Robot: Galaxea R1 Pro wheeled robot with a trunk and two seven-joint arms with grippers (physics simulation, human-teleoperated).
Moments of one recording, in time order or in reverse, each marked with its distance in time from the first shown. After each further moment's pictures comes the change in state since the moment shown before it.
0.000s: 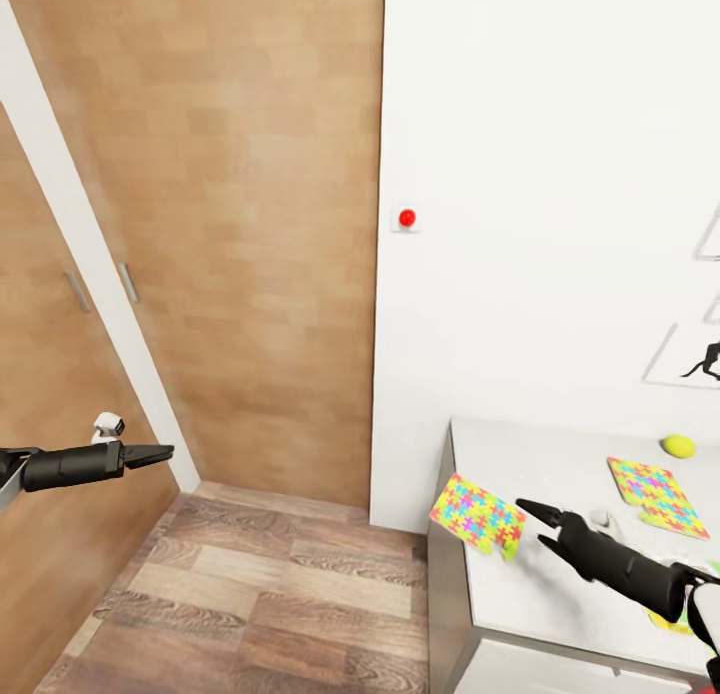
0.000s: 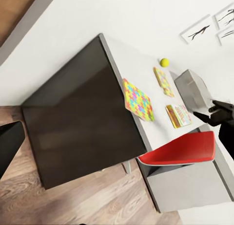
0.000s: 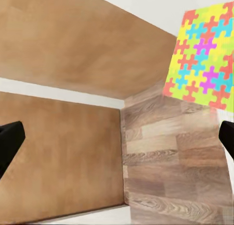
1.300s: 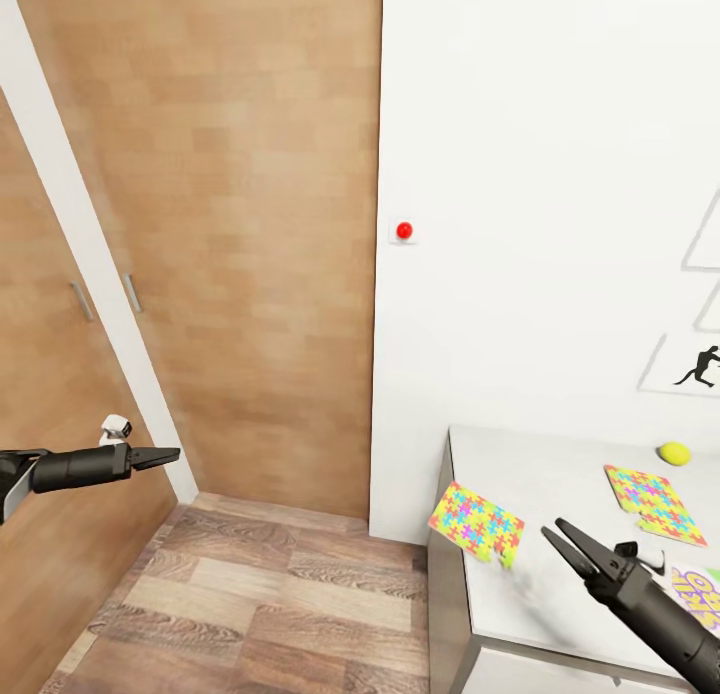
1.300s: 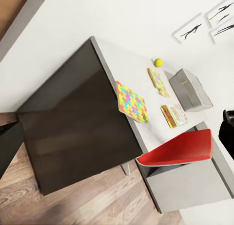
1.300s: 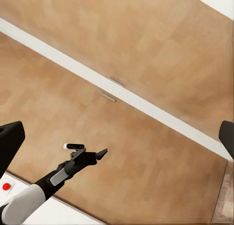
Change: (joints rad) left arm 0.008 -0.019 0.001 -0.001 -0.001 -0.011 0.000; right arm 0.206 0.049 -0.081 -0.049 0.166 -0.225 0.848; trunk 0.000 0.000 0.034
